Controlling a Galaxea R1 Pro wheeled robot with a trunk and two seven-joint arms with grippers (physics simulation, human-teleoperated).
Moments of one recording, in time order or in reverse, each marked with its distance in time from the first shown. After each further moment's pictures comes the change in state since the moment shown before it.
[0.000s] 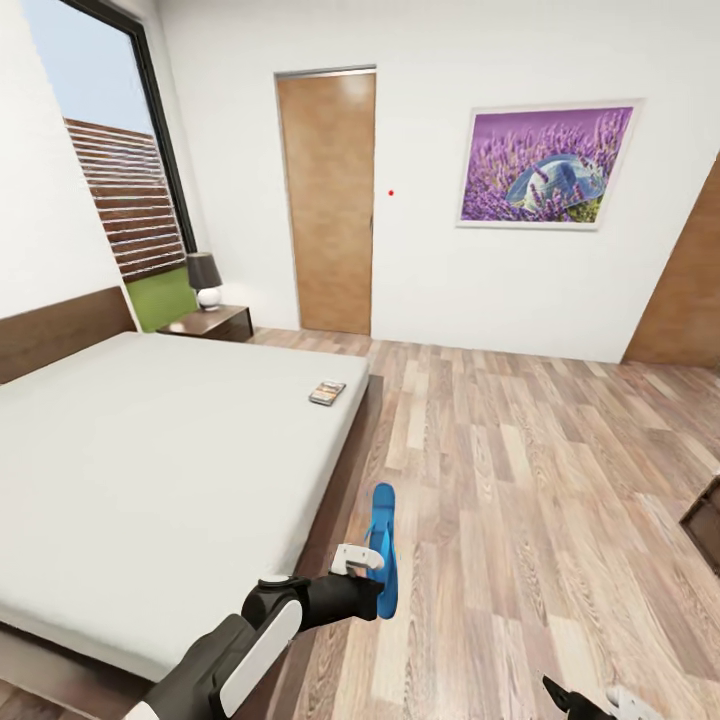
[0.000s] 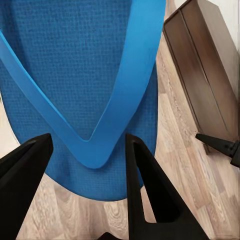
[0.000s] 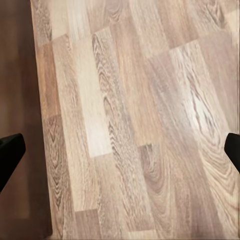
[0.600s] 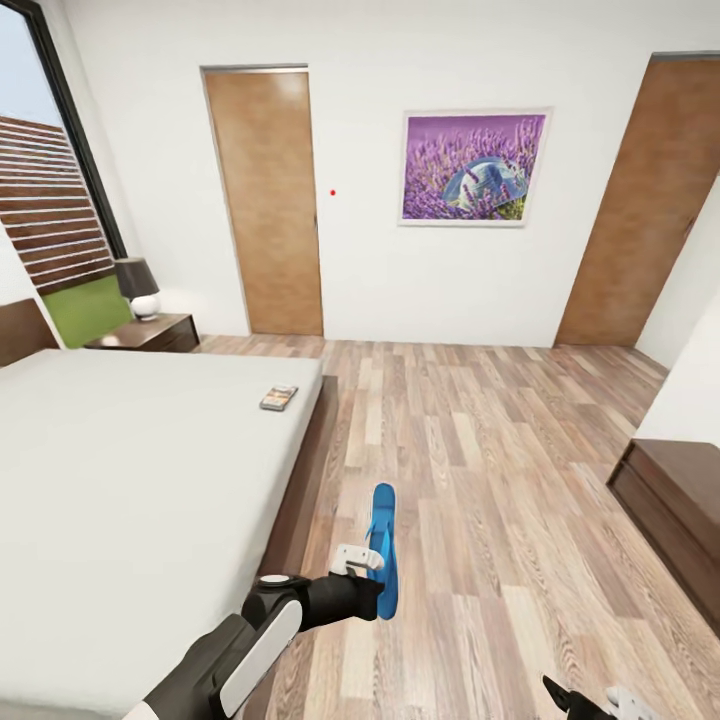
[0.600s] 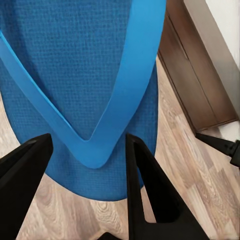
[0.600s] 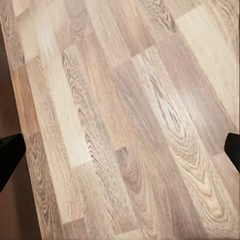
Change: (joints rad) left arm 0.000 0.000 -0.001 0.000 0.001 0.000 0.000; right arm 0.000 0.000 0.000 0.000 0.000 -0.001 0.000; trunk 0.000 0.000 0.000
